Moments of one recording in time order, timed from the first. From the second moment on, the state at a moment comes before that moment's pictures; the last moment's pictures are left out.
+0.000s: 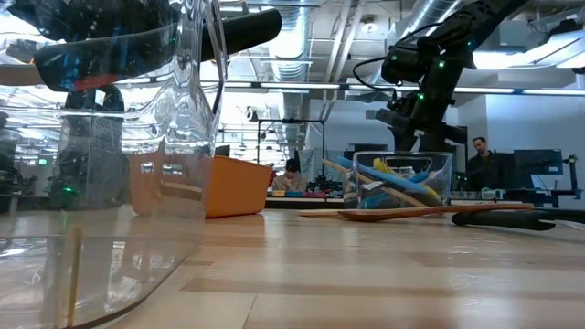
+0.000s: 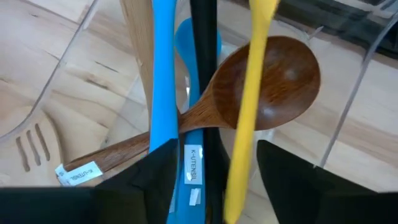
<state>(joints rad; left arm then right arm) 0.13 0.88 0.42 0.43 0.07 0.19 -0.57 1.43 0.91 -0.59 0.19 0.51</state>
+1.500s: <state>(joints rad) 0.13 0.88 0.42 0.43 0.07 0.19 -0.06 1.43 1.33 -1.27 0.02 0.36</state>
